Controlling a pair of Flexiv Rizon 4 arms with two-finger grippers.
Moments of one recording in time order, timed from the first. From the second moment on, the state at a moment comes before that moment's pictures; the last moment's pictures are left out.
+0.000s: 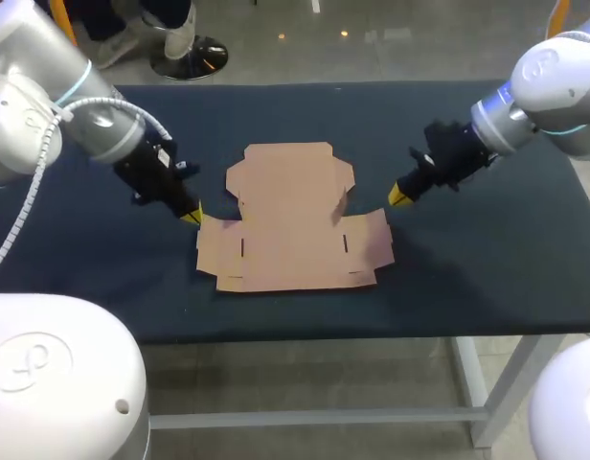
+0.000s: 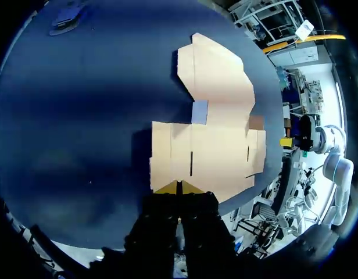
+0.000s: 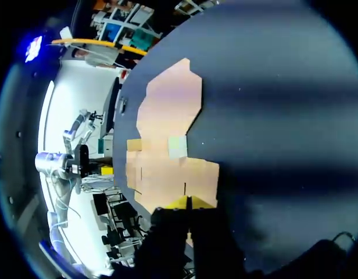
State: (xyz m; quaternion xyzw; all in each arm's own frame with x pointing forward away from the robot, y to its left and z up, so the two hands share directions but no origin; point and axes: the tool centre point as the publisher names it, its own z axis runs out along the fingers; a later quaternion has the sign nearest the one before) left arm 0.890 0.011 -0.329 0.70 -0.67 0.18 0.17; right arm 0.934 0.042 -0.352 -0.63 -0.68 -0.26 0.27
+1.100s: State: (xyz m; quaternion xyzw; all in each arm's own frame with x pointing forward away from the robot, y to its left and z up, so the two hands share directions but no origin) left arm 0.789 0.030 -0.361 0.72 -0.64 0.20 0.19; right arm 0.834 0.029 -0.375 -0.64 -0.67 -0.26 0.26
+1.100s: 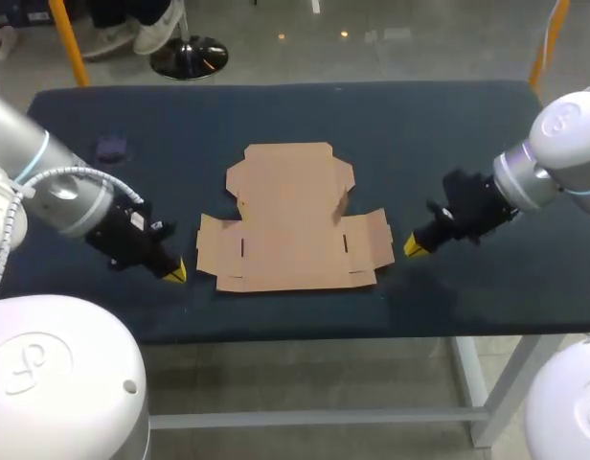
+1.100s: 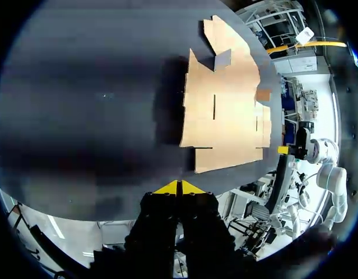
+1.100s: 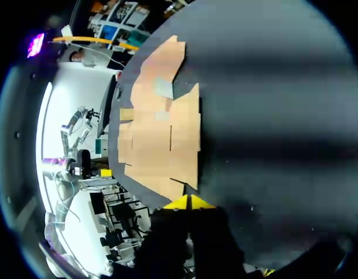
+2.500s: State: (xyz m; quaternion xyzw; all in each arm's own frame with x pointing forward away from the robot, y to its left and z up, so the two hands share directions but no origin) left arm 0.759 -0.006 -0.397 0.69 -0.65 0.19 0.24; right arm 0.781 0.043 -0.403 -0.64 -0.66 -0.28 0.26
